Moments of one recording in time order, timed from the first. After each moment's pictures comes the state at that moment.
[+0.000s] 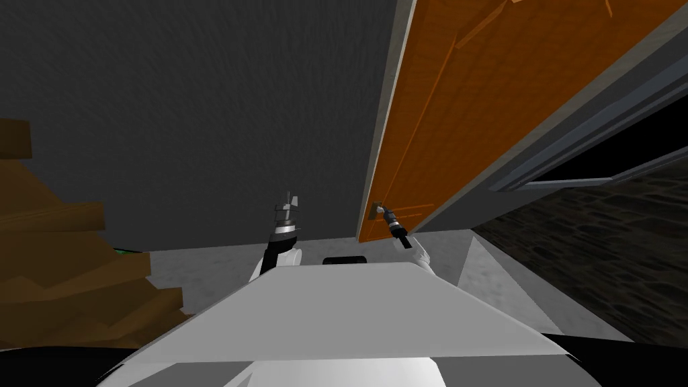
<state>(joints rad) 0.06 -0.29 -0.14 -1.23 0.35 -0.54 -0.41</state>
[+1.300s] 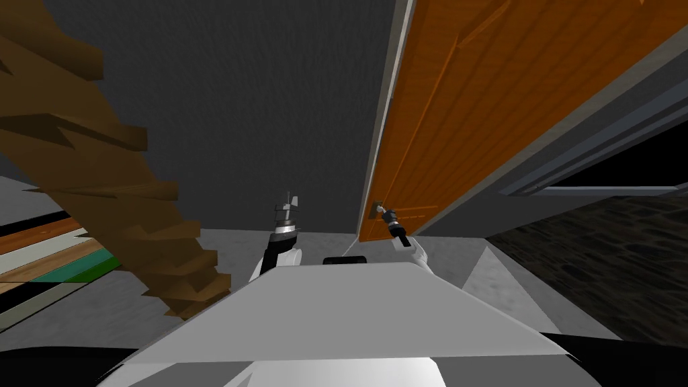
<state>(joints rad) 0.05 -0.29 -0.10 -1.22 0.15 -0.47 -0.72</state>
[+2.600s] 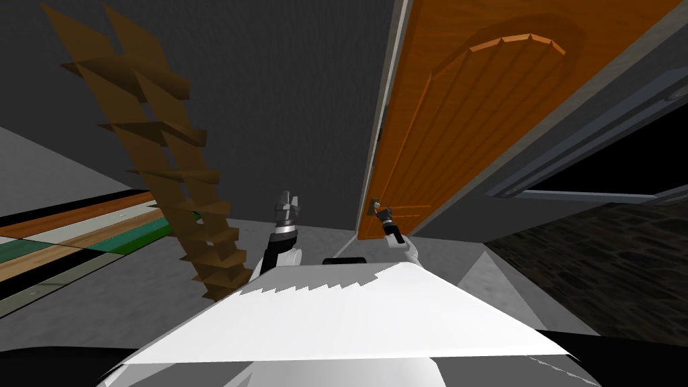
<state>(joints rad) 0.02 -0.26 -0.02 -1.23 -0.09 -0.40 -1.05</state>
